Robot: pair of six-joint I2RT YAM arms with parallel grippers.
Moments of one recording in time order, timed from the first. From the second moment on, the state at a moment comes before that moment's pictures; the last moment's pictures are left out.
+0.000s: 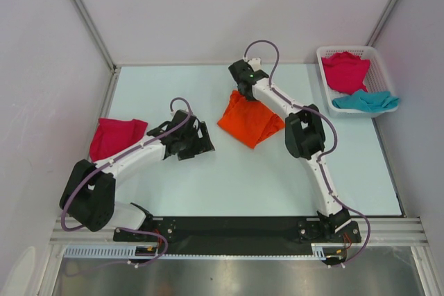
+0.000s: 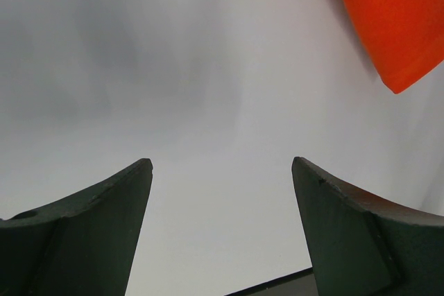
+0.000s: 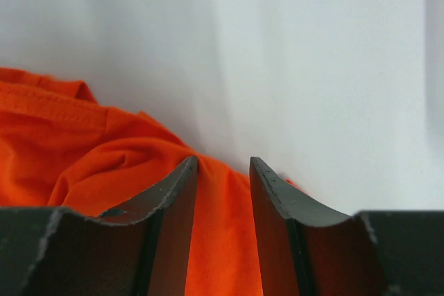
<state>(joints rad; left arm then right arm) -0.54 1.38 0.84 -0.42 0.02 -0.77 0.55 2.42 2.20 -0.83 0.66 0.39</state>
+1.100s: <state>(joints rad) -0.54 1.62 0.71 0.30 0.23 -1.00 0.70 1.65 1.49 -0.88 0.49 0.61</state>
